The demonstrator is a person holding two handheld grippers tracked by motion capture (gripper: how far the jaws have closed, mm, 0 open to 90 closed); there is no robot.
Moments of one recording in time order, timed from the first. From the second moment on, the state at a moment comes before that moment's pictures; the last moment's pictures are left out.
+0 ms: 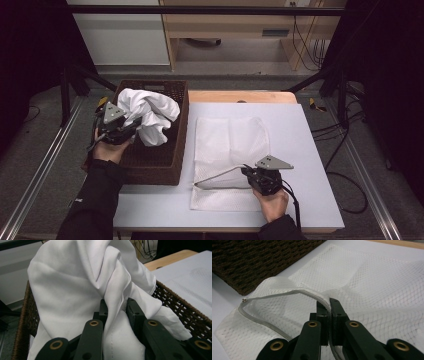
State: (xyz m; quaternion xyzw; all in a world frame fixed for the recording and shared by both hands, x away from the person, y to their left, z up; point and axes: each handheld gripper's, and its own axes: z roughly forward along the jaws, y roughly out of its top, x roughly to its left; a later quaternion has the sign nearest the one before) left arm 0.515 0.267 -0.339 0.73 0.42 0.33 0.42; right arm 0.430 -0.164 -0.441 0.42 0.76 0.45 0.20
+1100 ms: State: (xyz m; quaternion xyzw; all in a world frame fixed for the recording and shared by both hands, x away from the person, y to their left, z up) left arm 0.447 0.254 -0.259 0.71 0.33 0.31 0.54; right arm 0.431 -0.165 -0.441 0.42 0.76 0.46 0.20
